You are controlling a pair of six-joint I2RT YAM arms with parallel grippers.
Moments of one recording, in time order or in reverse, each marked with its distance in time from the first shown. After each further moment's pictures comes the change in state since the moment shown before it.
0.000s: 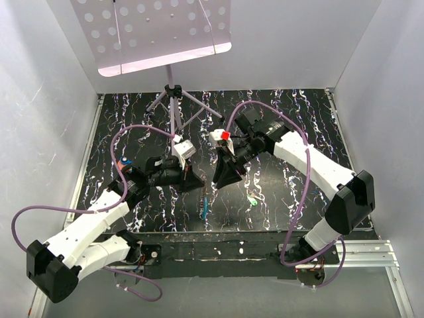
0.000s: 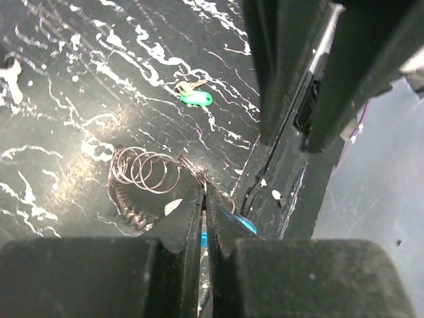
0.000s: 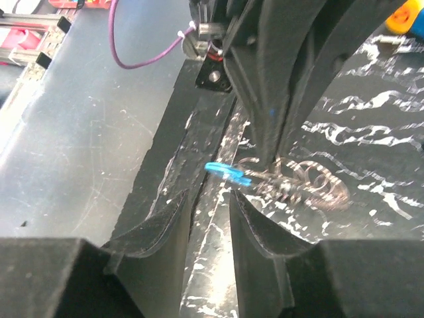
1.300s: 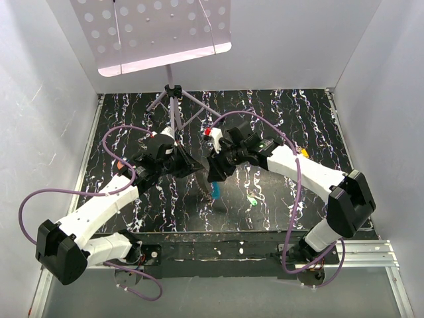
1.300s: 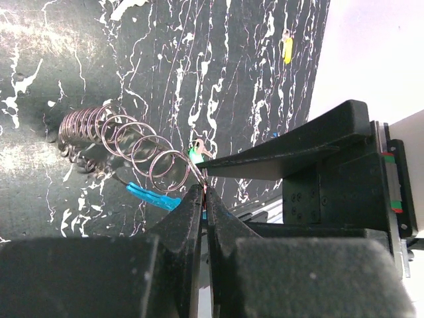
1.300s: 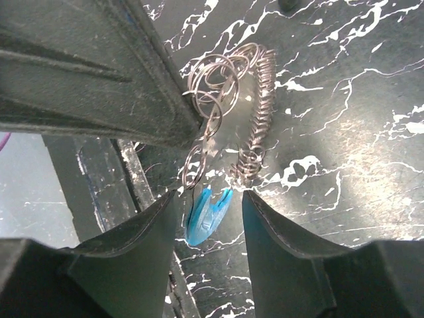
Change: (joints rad) left arm 0.003 0.182 0.127 -0.094 -0.488 -0.957; right arm 0.084 -0.035 -0.260 0.540 0.641 0.804
